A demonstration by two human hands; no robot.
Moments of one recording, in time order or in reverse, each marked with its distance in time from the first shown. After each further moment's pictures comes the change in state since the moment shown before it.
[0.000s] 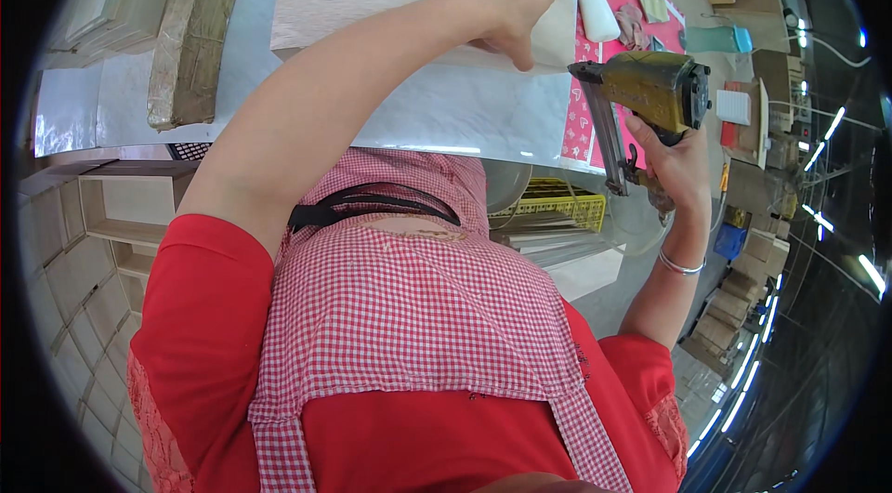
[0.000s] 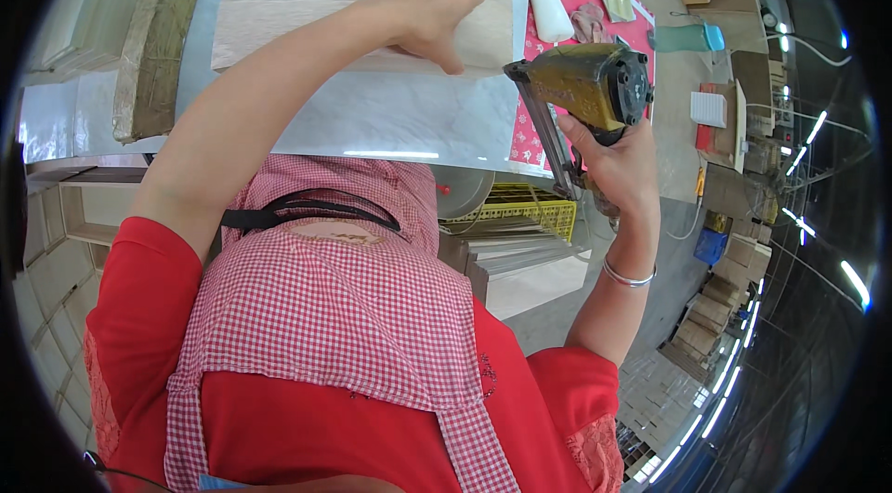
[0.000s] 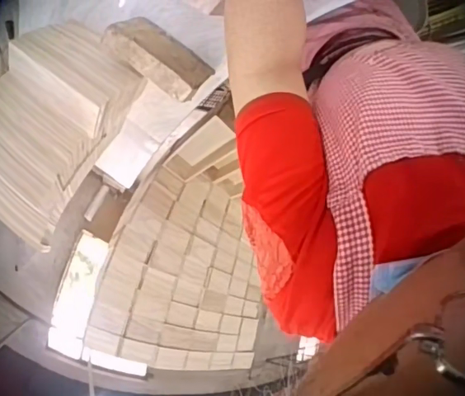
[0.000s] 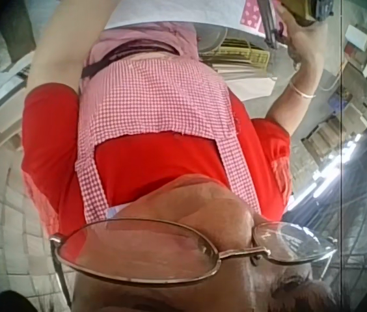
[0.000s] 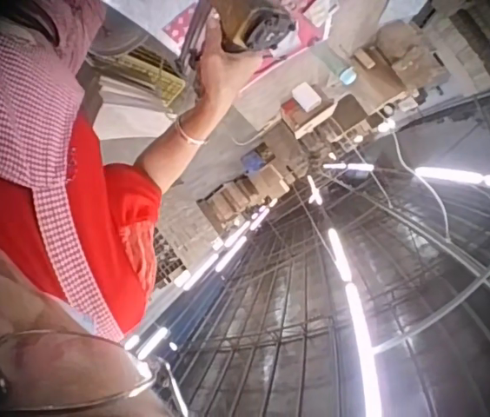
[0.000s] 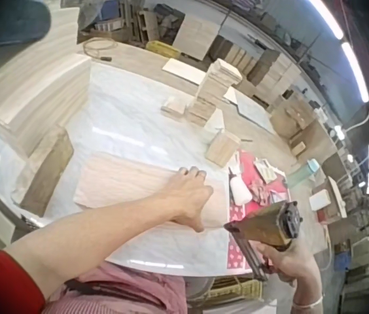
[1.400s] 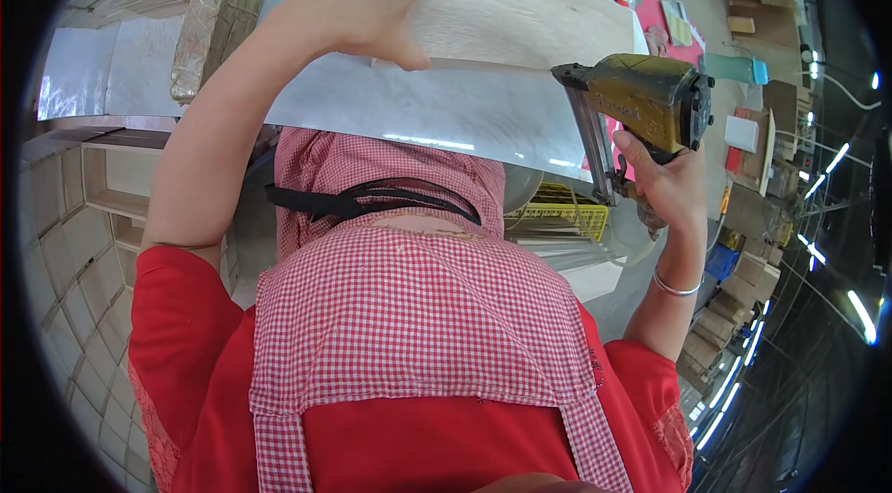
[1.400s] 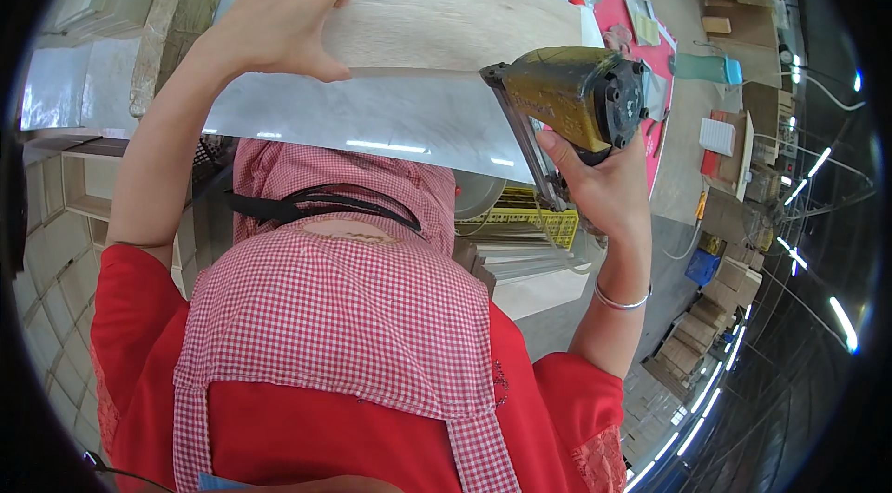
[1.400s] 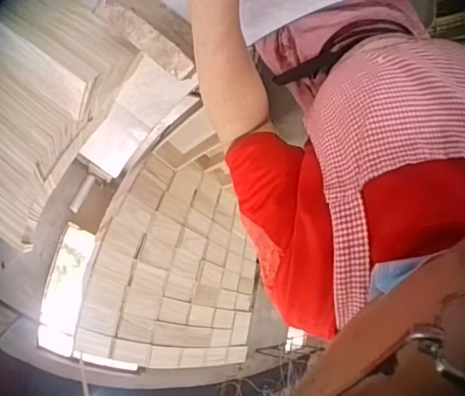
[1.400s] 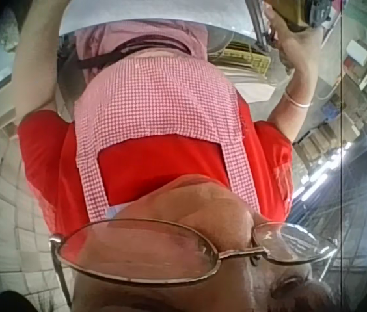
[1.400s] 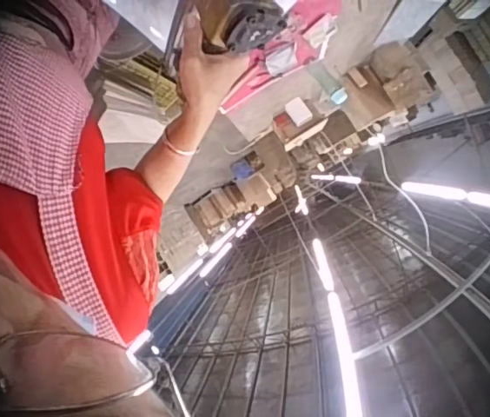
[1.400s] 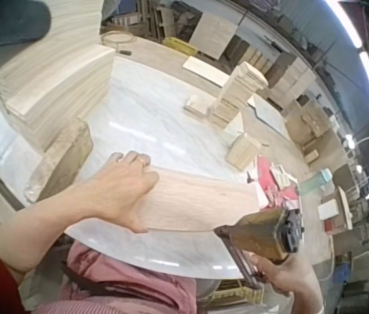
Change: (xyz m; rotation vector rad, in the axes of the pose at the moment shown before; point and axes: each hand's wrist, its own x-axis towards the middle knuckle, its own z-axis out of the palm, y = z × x) left_hand -0.126 -0.065 -0.076 0.102 -0.077 -0.155; right_hand -0.007 -0.044 0.040 0.092 -0.056 -0.193
